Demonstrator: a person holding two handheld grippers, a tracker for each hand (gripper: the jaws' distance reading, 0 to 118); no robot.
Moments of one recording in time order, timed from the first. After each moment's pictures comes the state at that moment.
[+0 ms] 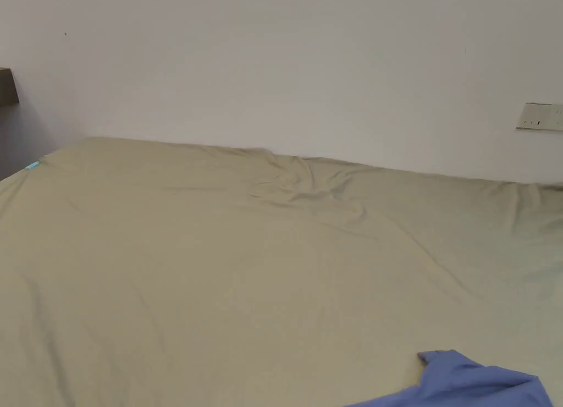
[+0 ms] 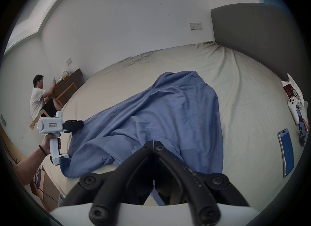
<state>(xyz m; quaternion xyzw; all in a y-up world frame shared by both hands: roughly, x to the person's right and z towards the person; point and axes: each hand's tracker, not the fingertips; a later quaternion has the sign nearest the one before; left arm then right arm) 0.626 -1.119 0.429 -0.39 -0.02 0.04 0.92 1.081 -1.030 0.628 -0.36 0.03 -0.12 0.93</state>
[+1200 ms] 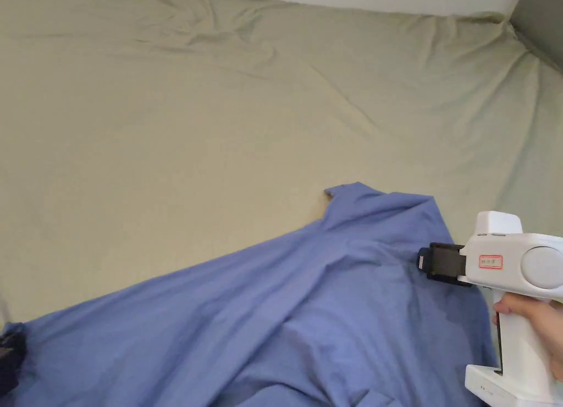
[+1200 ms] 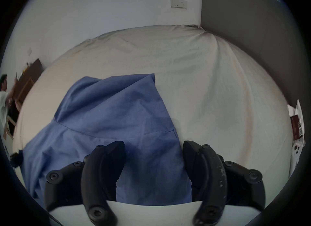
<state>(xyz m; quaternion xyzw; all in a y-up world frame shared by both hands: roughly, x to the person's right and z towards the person) 0.639 -1.106 0.427 -0.40 -0.03 0.07 0.91 1.208 -1.113 0.365 -0.46 -0.09 -0.05 0.88</state>
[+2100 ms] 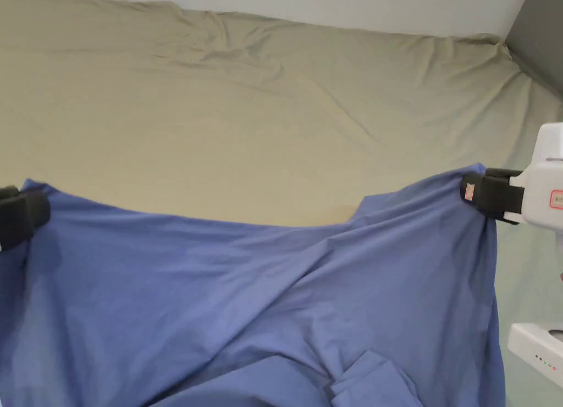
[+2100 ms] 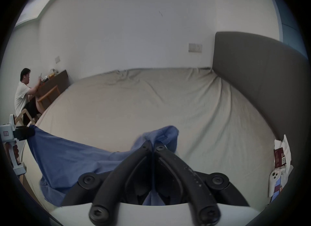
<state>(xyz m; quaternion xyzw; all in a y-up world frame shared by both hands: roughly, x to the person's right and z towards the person) 0.653 -0.944 0.421 -0.30 -0.09 0.09 0.95 1.167 -0.926 0.444 -0.31 -0.01 -0.03 0.95</state>
